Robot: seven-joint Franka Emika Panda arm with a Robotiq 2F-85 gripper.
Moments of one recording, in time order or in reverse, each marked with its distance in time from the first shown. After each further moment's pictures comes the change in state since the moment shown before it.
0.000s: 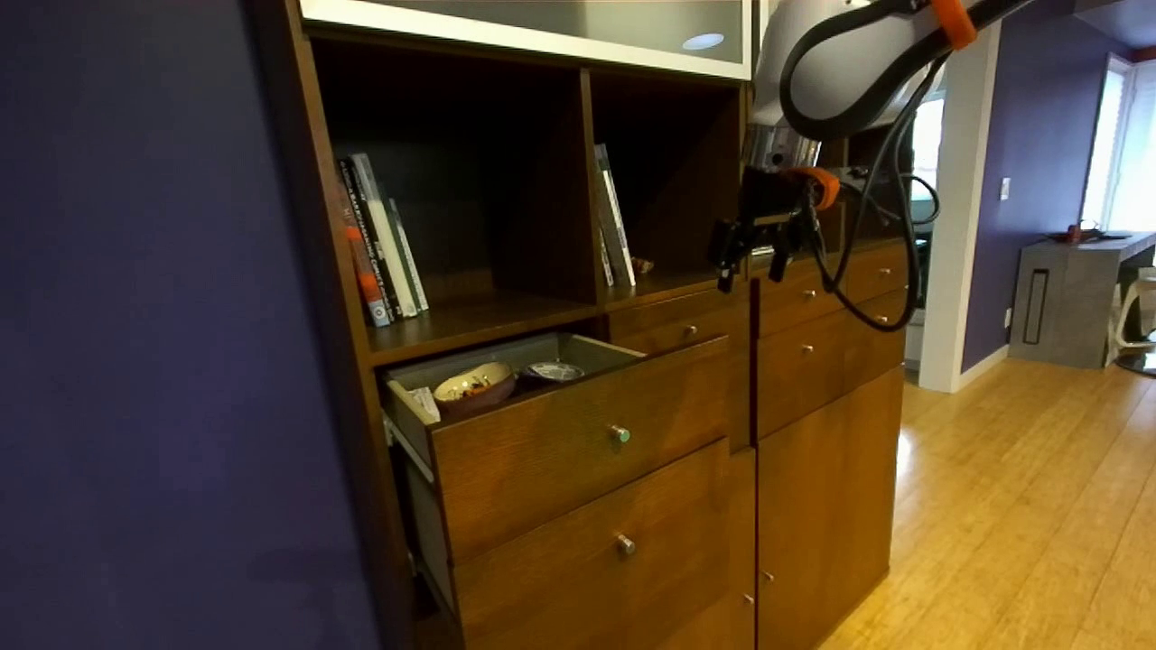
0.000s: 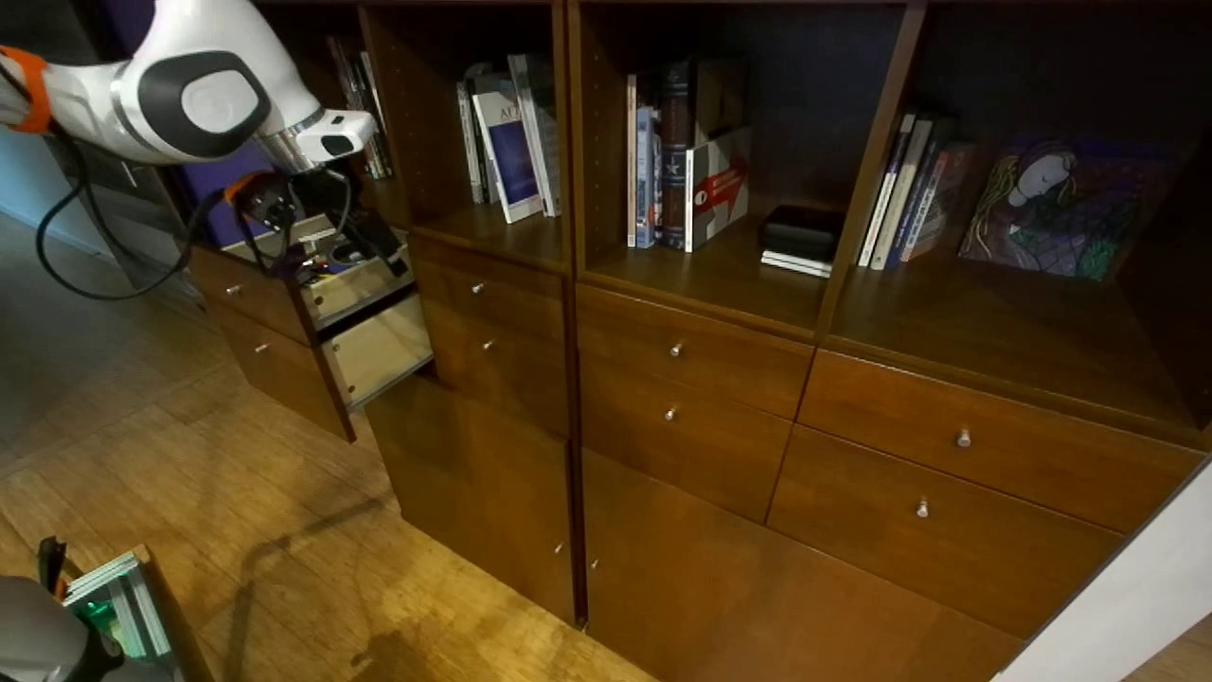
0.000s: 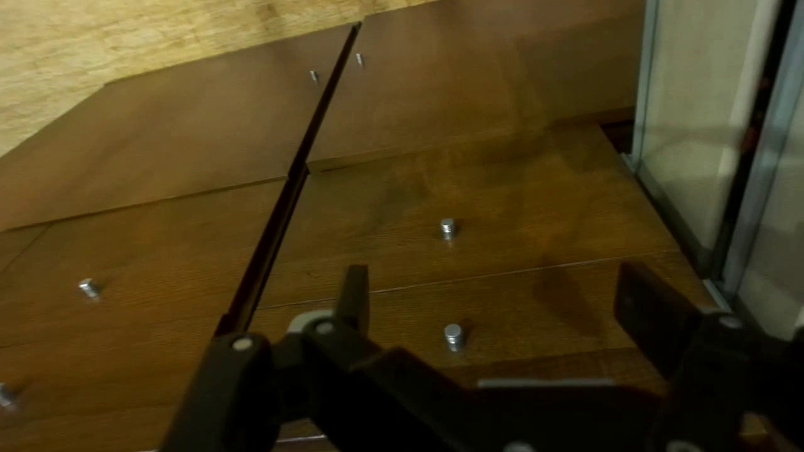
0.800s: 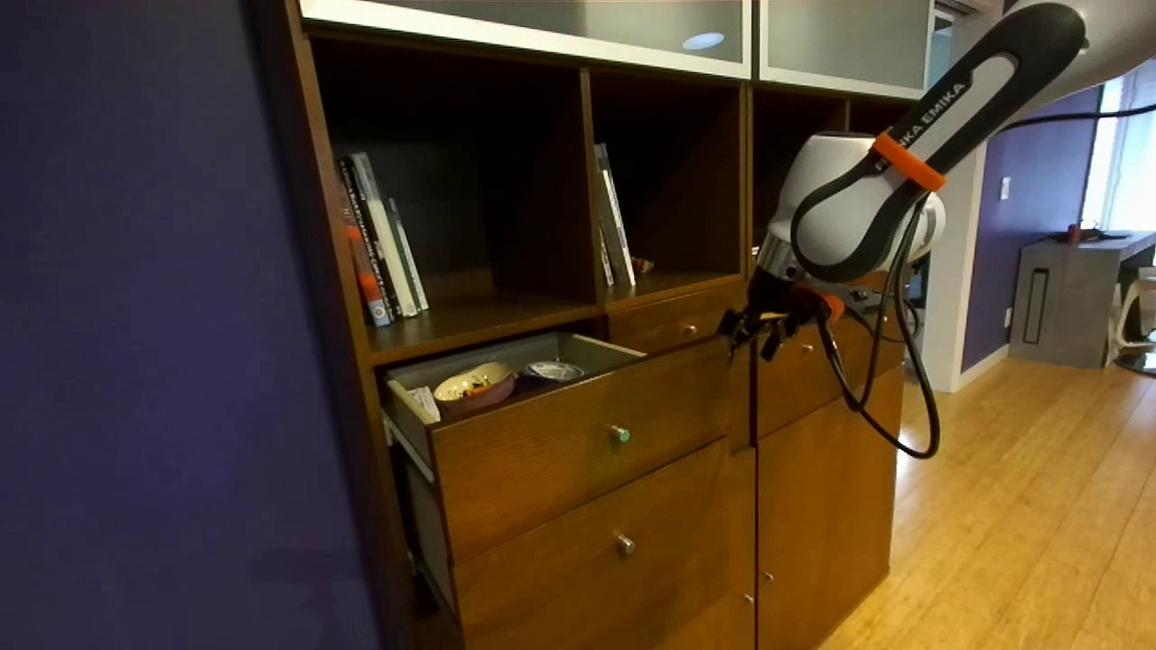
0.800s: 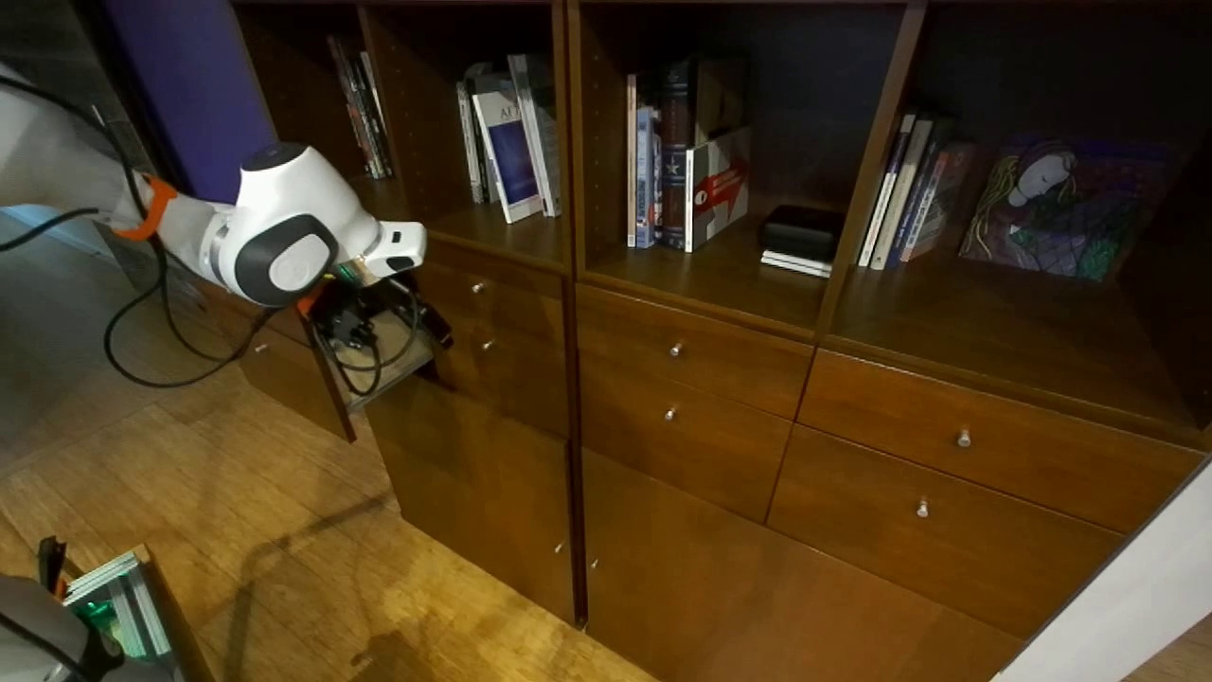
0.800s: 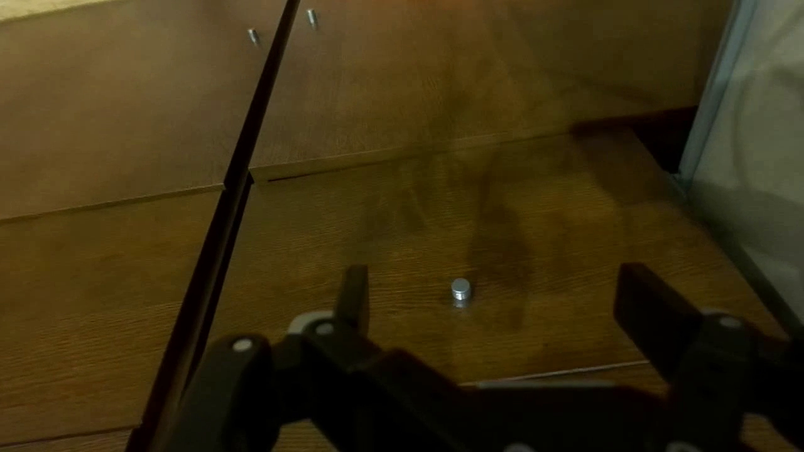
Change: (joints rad) arm 0.023 0.201 -0.099 -0.225 0.076 0.548 -0.184
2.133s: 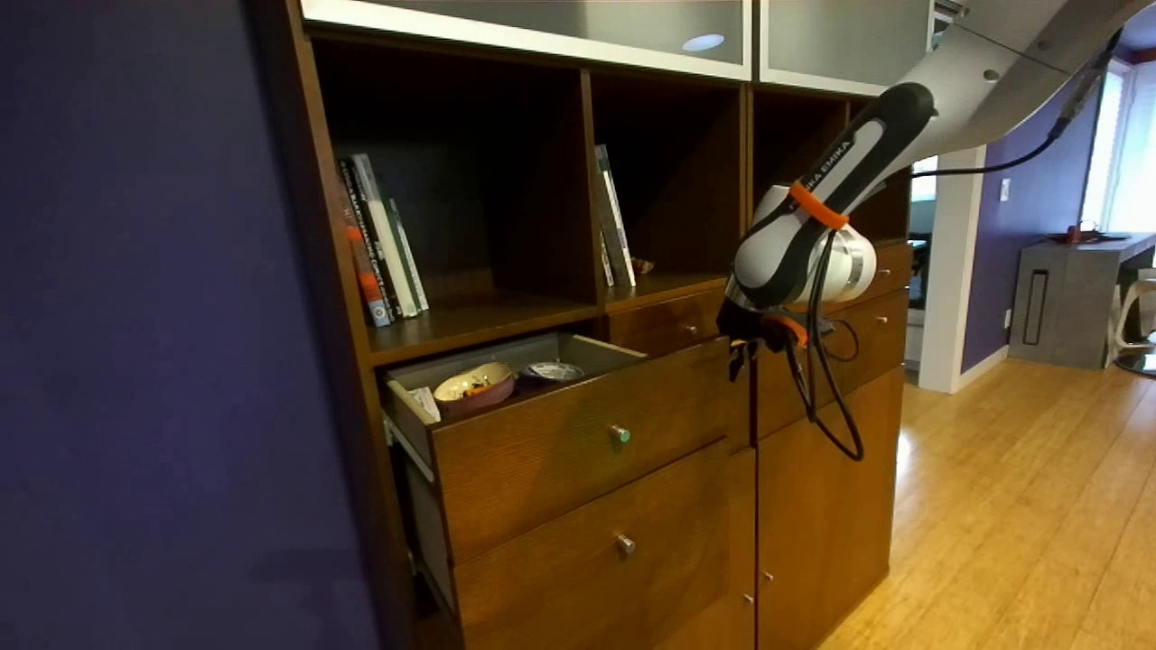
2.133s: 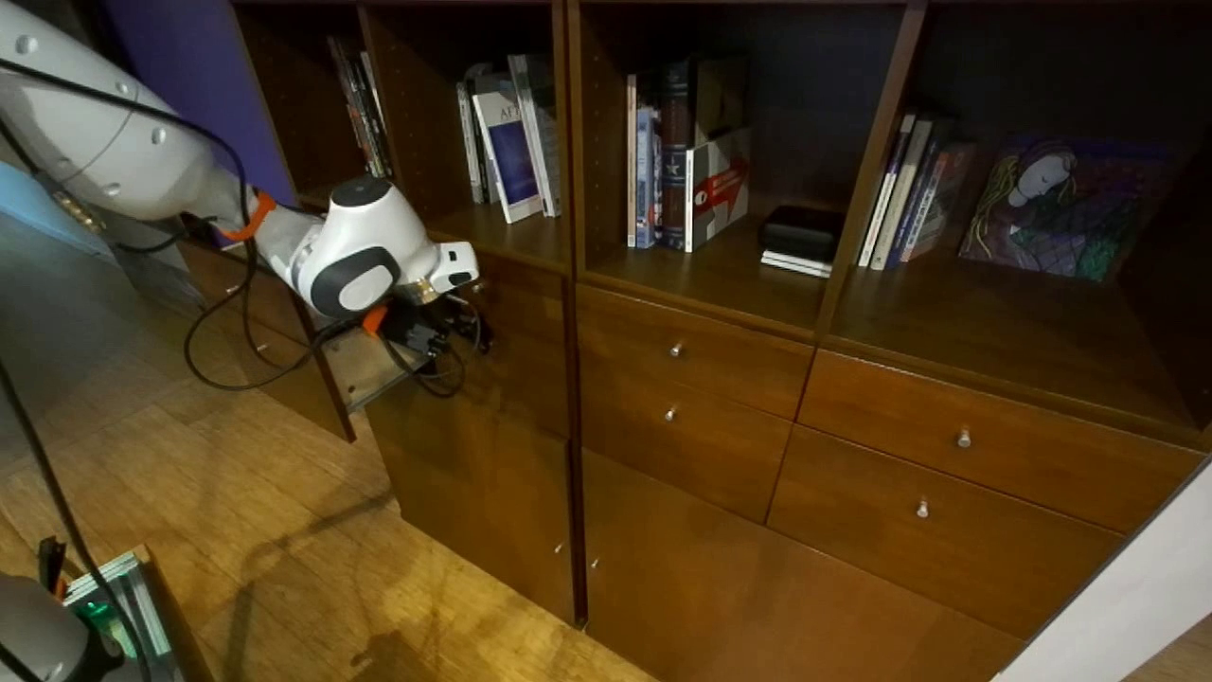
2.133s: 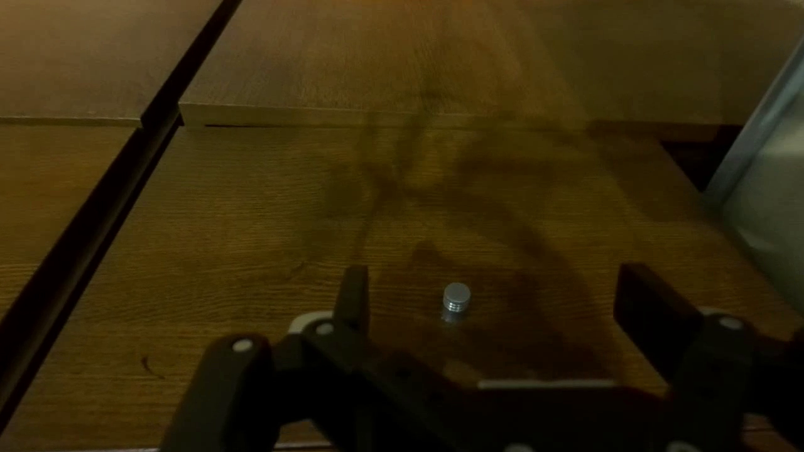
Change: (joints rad) arm 0.007 0.285 -0.010 0.203 0.200 0.052 -0.386
